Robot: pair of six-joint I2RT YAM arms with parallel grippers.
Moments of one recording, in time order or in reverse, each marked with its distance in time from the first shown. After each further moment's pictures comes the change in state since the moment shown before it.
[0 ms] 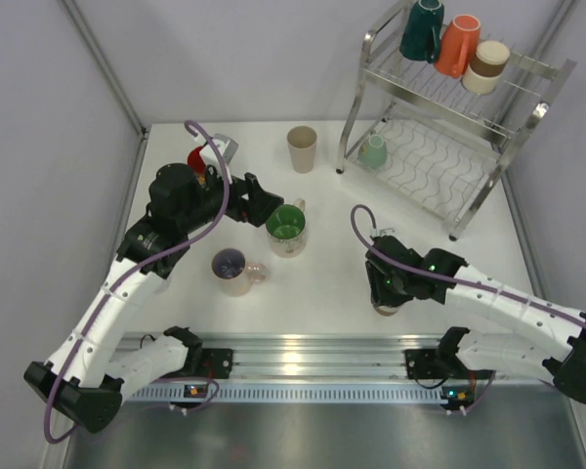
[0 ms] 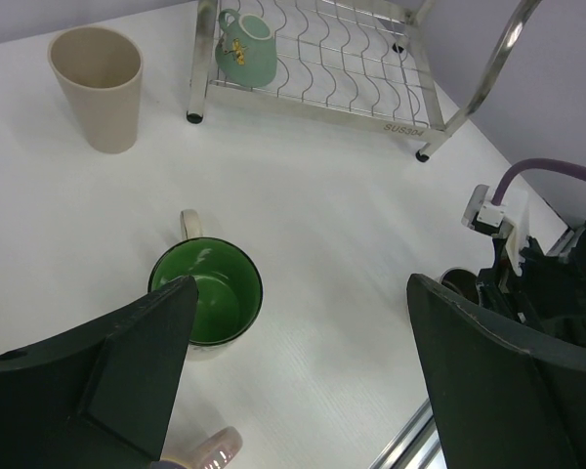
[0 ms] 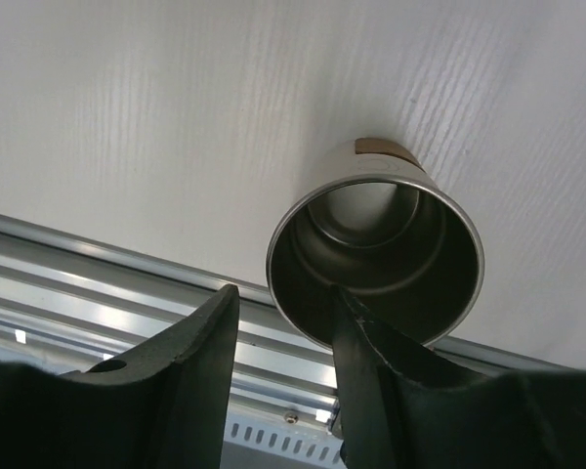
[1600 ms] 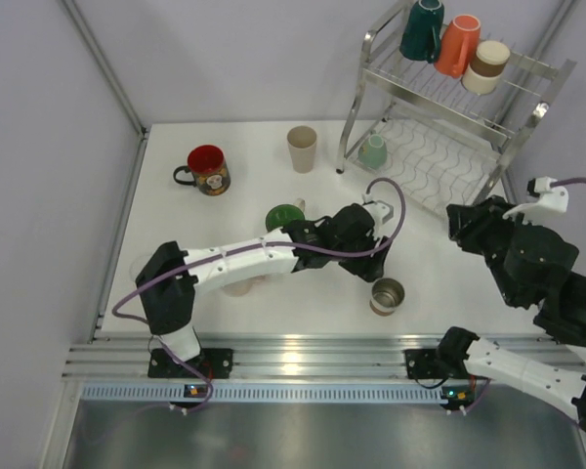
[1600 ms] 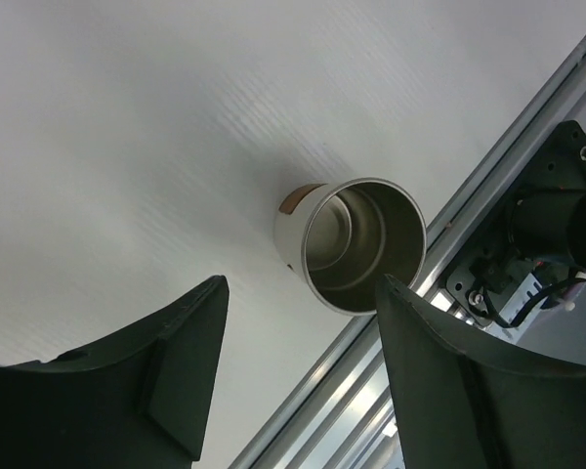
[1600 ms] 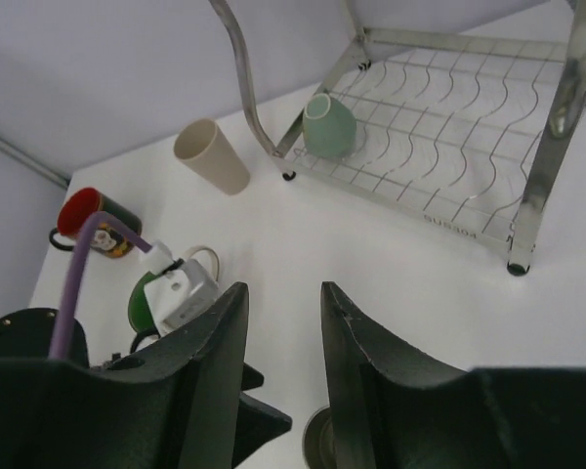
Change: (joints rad) left arm -0.646 0.718 0.243 -0.035 -0.286 -0.195; right arm 0.000 -0.399 0.460 0.039 0.636 -0.064
